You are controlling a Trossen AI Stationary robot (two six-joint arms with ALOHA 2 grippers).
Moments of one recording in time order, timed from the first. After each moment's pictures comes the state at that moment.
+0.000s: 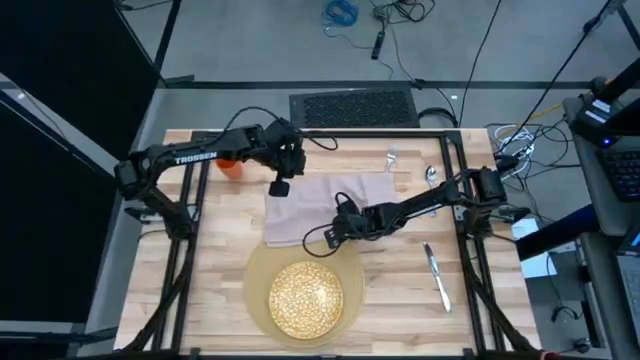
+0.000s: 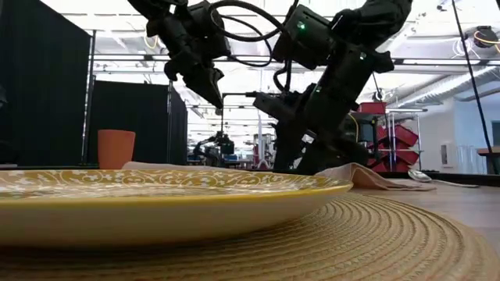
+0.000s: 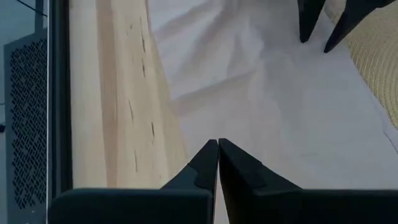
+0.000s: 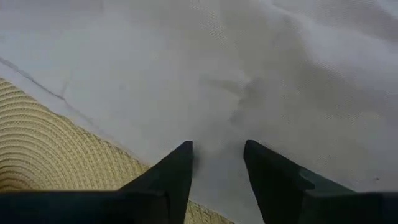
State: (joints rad) left arm 0.45 1.56 1.22 -0.63 0.24 0.64; right arm 0.09 1.87 1.02 -0.21 0.23 1.12
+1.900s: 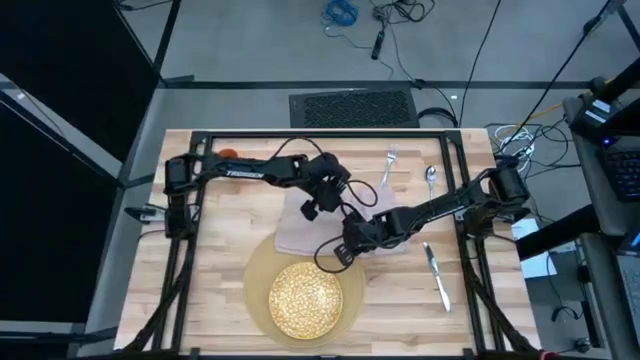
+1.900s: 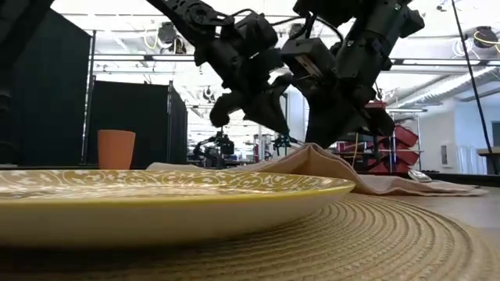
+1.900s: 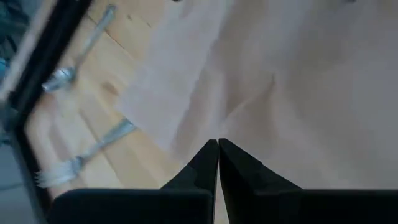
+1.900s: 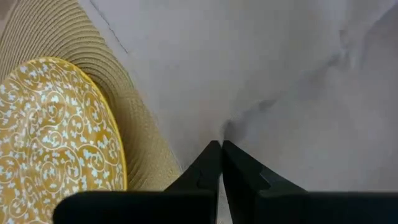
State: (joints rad) left arm 0.22 1.93 1.39 -0.32 0.26 1.16; right arm 0.20 1.71 1.02 -0.35 0.10 1.10
